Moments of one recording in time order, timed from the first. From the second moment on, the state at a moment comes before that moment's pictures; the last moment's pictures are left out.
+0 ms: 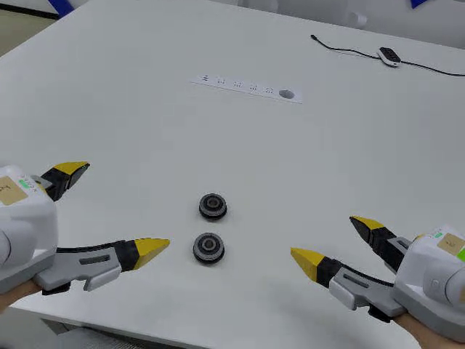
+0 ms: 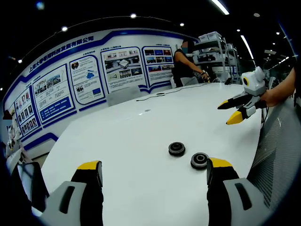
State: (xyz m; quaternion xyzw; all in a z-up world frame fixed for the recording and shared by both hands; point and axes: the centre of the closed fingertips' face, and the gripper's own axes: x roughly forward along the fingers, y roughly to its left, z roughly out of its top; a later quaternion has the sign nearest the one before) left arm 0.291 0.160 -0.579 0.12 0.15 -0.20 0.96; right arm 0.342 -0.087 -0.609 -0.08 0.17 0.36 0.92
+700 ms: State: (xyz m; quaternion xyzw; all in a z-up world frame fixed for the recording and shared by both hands) left arm 0.290 0.154 -0.581 0.12 0.16 -0.20 0.96; right arm 0.341 -0.086 -0.613 -0.08 0.18 0.36 0.91
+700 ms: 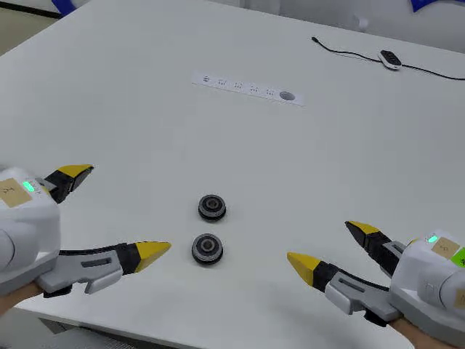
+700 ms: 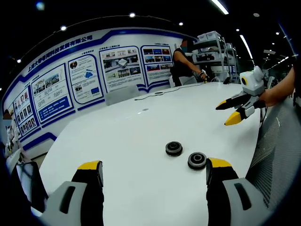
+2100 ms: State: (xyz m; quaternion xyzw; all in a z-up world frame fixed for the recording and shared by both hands) left arm 0.294 0.134 -0.588 0.12 0.17 -0.23 0.95; right arm 0.340 -0.085 -0.613 -0.07 0.18 0.36 0.91
